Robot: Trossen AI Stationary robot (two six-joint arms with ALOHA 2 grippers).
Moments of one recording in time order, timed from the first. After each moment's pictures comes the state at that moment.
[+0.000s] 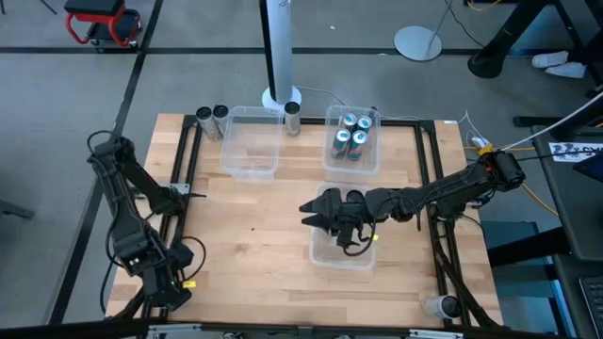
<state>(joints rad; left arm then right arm) -1.04 1.36 1.25 -1.16 0.27 -1.94 0.28 1.49 0.95 0.53 0.19 -1.41</state>
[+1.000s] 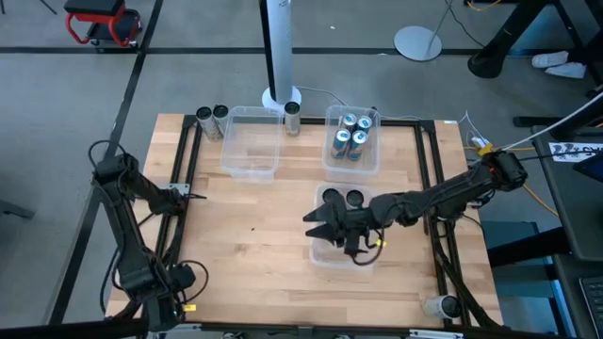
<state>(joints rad) -1.14 1.56 1.25 -1.11 0.28 -1.75 0.35 1.47 0.95 0.51 0.16 -1.31</state>
